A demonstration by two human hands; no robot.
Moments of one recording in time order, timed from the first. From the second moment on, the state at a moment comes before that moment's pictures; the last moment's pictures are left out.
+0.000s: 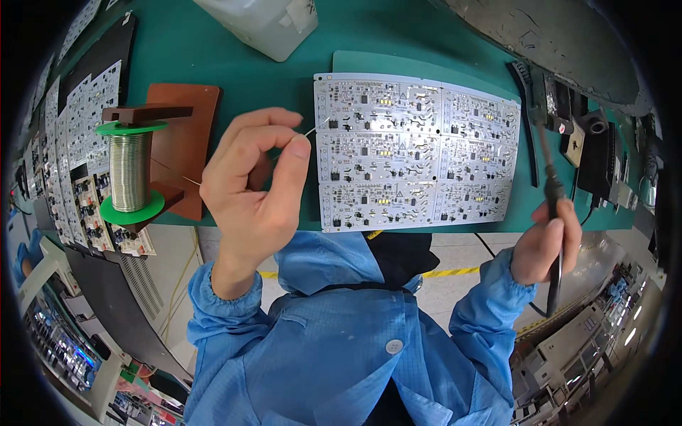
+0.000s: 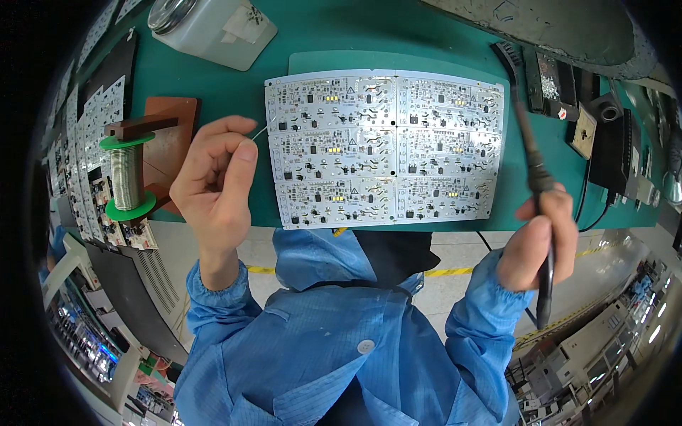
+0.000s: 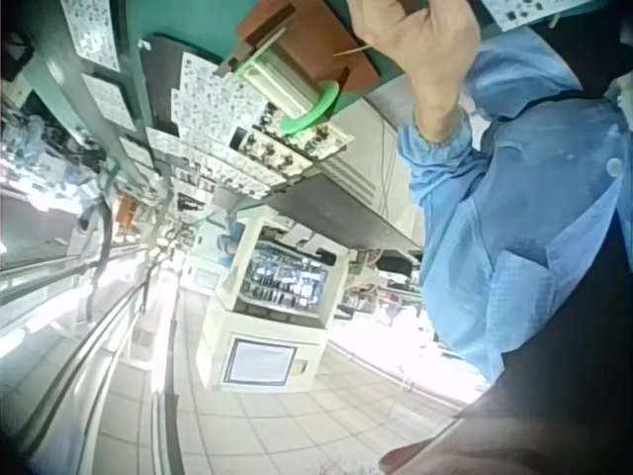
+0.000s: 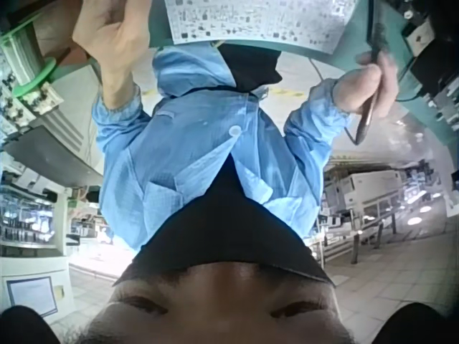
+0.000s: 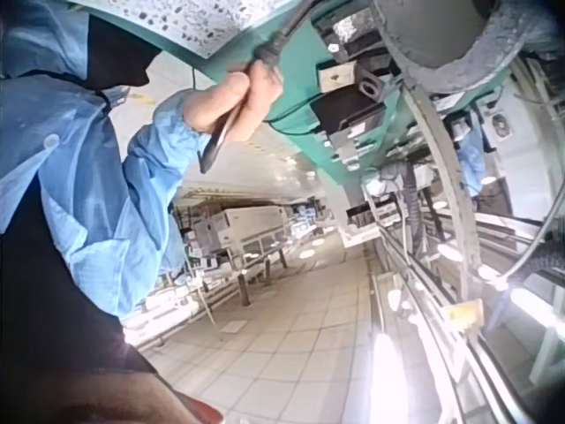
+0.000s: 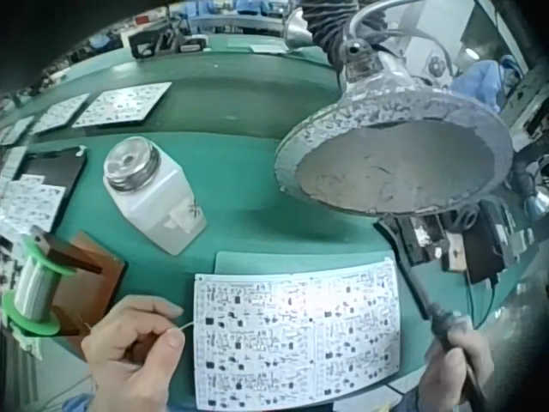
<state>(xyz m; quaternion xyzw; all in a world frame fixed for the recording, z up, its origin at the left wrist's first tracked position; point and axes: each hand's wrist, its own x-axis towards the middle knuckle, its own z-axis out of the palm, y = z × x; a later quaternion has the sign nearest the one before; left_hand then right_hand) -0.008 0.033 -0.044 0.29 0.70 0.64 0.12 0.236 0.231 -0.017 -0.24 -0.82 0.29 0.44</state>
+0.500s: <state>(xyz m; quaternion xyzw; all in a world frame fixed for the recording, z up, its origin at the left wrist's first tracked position) -0.022 0.058 -0.040 0.26 0.72 0.63 0.13 0.110 0.205 0.004 -0.03 -0.84 0.40 0.37</state>
